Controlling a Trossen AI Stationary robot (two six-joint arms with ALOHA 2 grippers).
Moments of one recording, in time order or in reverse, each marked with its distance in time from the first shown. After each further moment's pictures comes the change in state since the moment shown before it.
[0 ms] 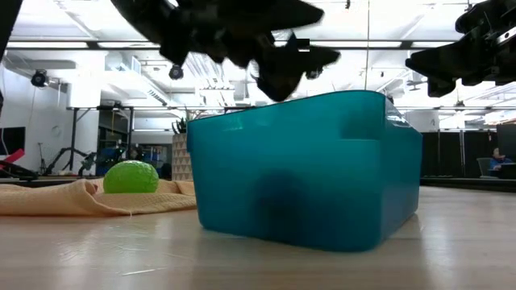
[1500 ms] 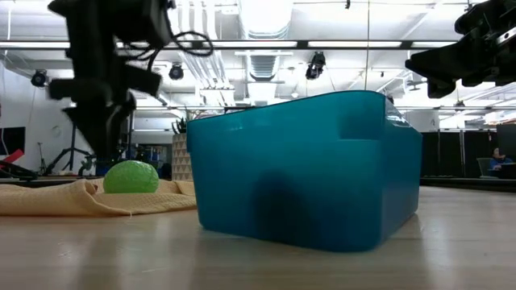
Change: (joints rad) left arm 0.032 -0.463 -0.213 -1.349 -0.664 -0.265; right arm 0.000 0.007 0.000 -0.001 0.000 0.011
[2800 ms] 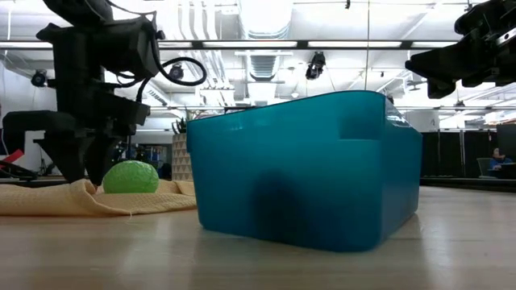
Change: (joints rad) left arm 0.006 0.012 -0.166 0.144 0.067 0.272; right arm 0.000 0.000 0.000 -0.004 0.000 0.000
